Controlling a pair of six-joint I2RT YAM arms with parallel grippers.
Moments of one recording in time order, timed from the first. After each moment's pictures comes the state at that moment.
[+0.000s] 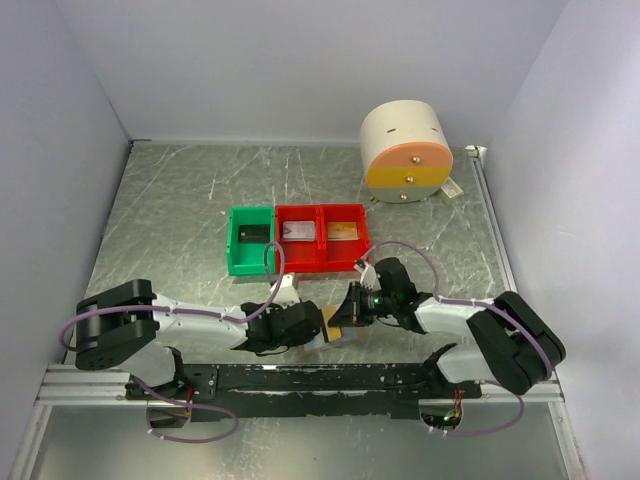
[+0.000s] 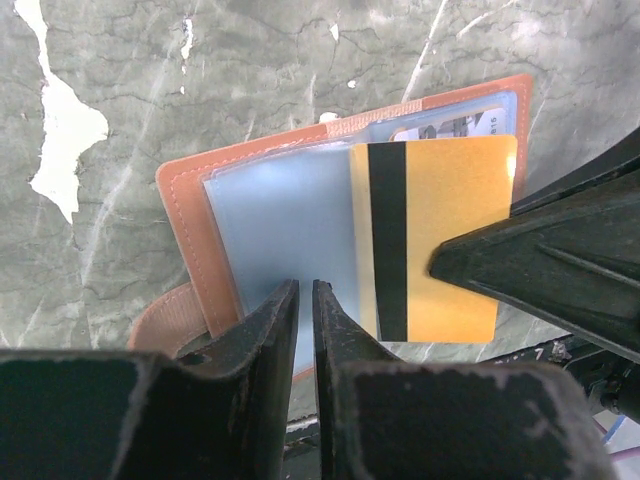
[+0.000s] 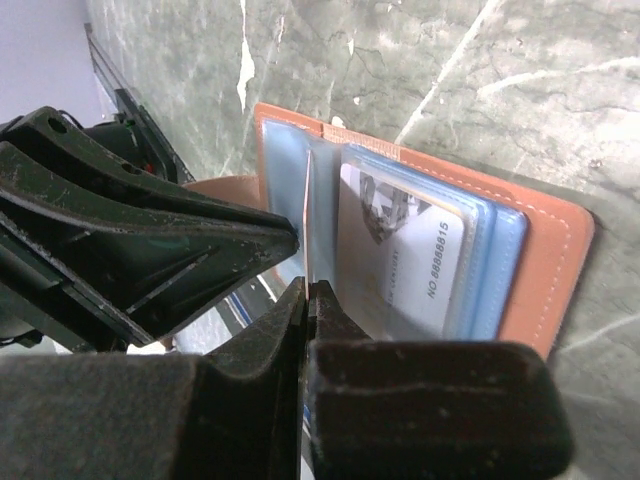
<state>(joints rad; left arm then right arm) -1.30 1.50 0.66 -0.17 -0.42 -1.37 0.58 1.34 0.27 0.34 -0.66 0.80</state>
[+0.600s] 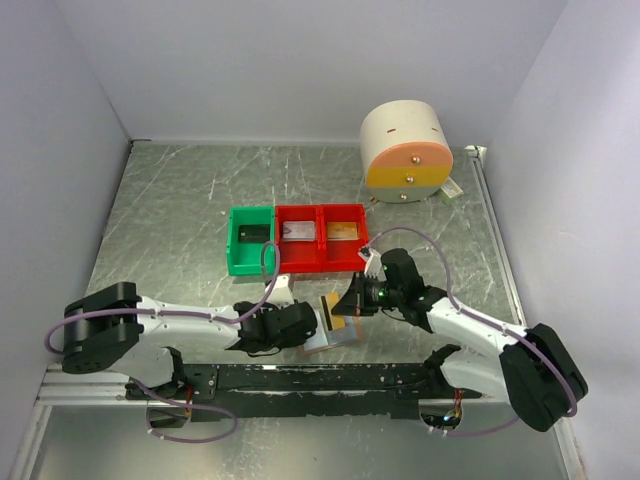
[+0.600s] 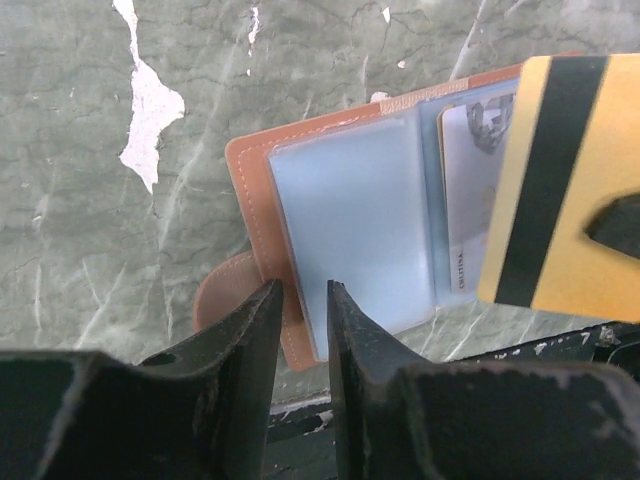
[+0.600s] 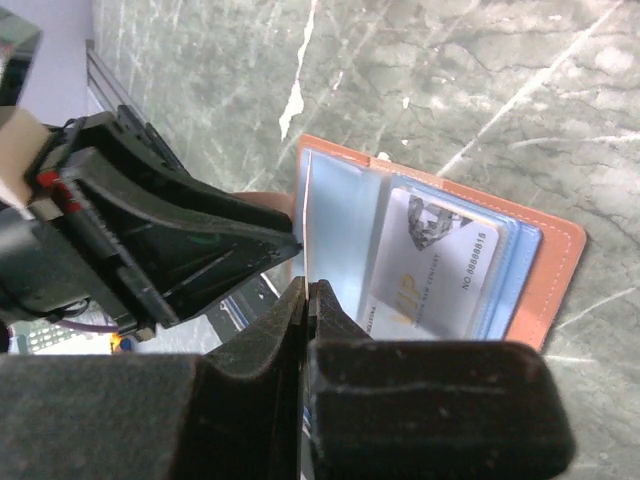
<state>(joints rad) -1.31 1.44 0.67 -0.29 -0.42 -1.34 0.57 1.09 0.36 0.06 -0.58 0.68</state>
